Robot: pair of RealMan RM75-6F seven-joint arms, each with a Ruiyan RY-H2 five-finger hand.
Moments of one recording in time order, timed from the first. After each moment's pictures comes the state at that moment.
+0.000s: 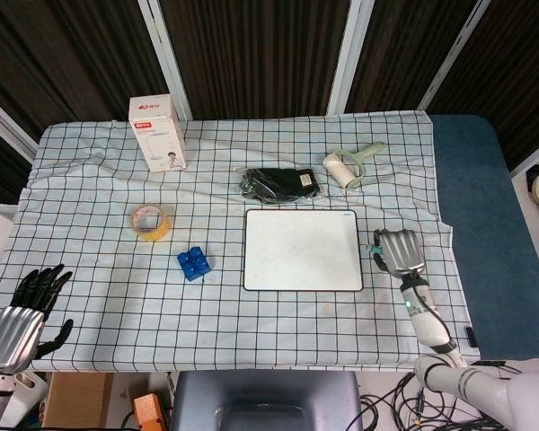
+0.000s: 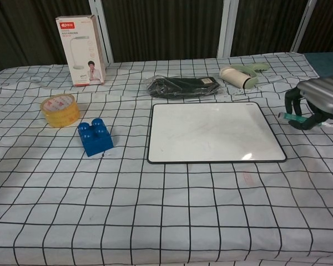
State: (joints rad) left arm -0.14 -1.14 0.03 -1.51 1.66 1.52 -0.08; right arm 0.58 -1.70 0.15 -0.95 -1.23 1.09 -0.22
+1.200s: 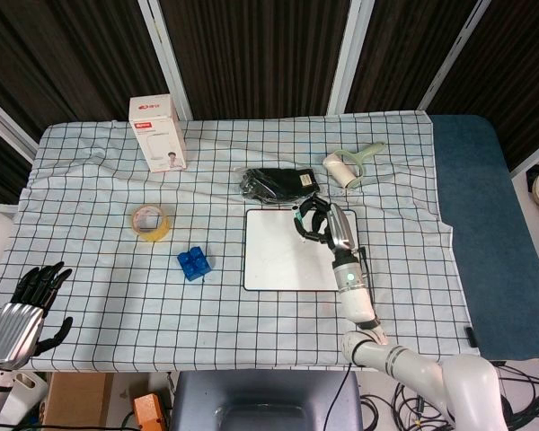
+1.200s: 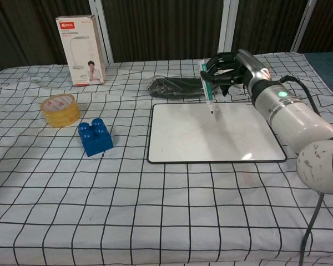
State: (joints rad) left arm -0.15 -1.12 0.03 -1.51 1.66 1.49 -0.12; right arm 0.81 -2.00 0.44 -0.82 -1.18 1.02 0.60
